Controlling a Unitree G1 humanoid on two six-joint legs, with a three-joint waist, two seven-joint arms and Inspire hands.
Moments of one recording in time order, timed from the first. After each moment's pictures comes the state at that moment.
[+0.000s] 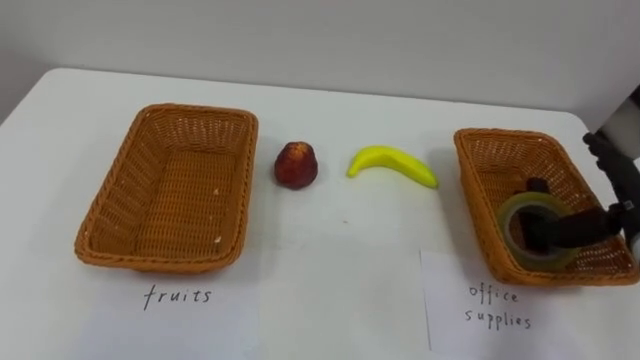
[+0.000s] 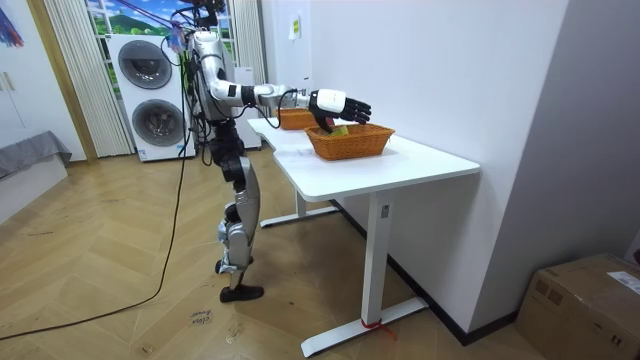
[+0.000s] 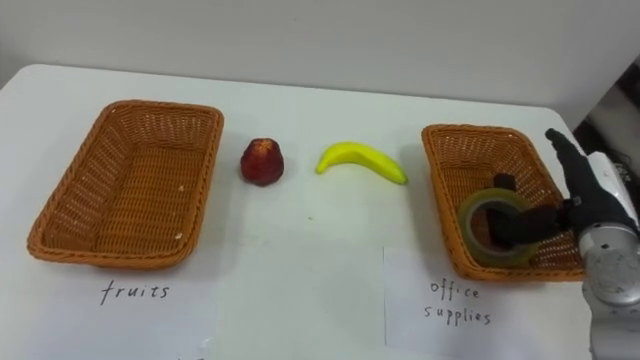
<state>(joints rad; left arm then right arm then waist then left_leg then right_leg) 0.31 0.26 0.19 0.96 0.28 0.14 0.06 -0.01 -0.50 -0.25 0.19 -0.32 0.14 0.10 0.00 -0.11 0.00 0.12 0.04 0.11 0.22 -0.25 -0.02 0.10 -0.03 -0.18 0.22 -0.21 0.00</state>
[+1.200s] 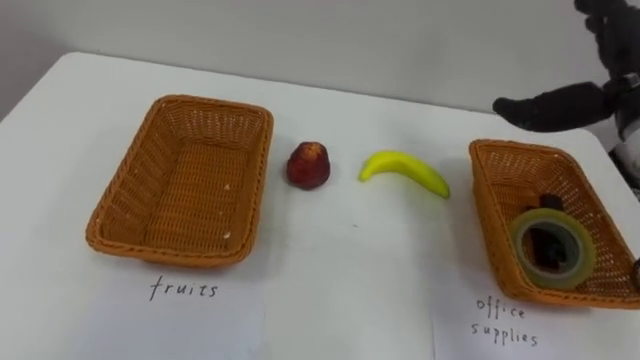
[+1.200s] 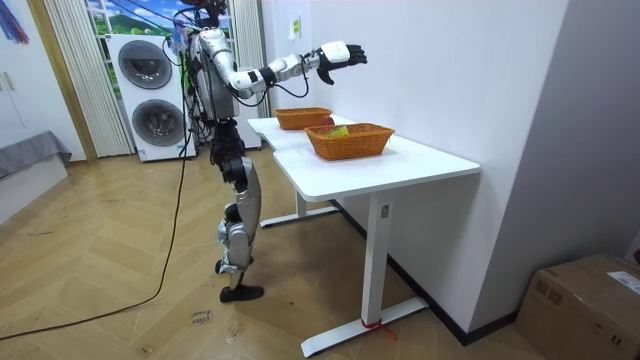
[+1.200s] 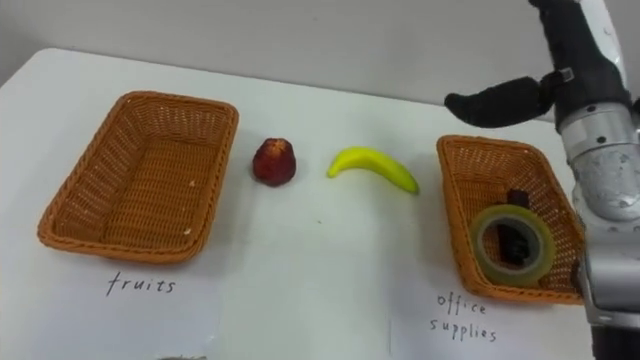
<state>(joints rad) 0.31 0.27 0.18 0.98 0.28 0.15 0.05 -0.22 -0.55 -0.15 -0.07 -0.11 0.15 0.11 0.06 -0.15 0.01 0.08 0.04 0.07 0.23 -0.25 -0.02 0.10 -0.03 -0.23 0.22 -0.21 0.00</state>
